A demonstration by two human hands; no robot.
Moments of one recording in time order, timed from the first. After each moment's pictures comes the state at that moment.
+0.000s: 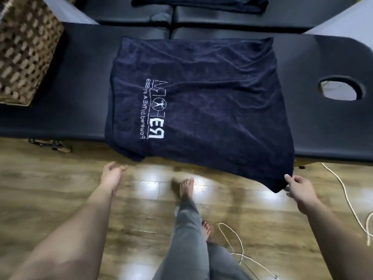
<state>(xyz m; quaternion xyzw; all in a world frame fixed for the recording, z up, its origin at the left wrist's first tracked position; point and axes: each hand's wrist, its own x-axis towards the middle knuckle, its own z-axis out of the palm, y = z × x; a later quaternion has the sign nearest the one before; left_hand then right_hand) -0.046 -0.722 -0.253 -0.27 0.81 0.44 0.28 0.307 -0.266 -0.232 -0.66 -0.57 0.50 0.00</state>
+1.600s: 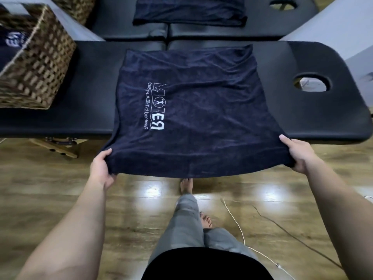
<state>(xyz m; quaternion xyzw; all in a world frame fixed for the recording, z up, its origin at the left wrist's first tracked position) -0.005 -0.743 -0.134 -0.28 0.58 0.72 0.26 0.293 -0.281 -0.106 -0.59 -0.49 0.64 0.10</state>
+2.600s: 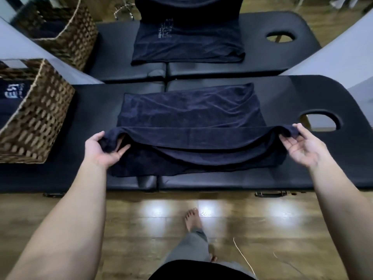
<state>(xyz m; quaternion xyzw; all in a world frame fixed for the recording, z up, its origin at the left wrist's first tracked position) -0.198 -0.598 -0.037 -0.28 0.50 0.78 0.25 0.140 -0.167 -0.058 -0.43 -0.26 0.82 0.28</state>
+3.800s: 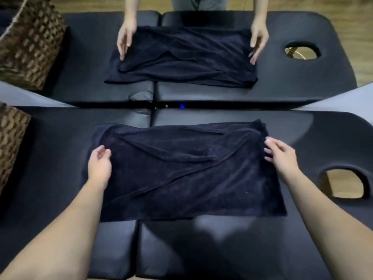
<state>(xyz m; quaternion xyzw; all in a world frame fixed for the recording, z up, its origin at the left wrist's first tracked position) -0.372 -0.445 -0.159 -0.16 0.83 0.51 0.17 -0.074 -0.017 -0.148 -0.54 -0.58 0.59 0.15</state>
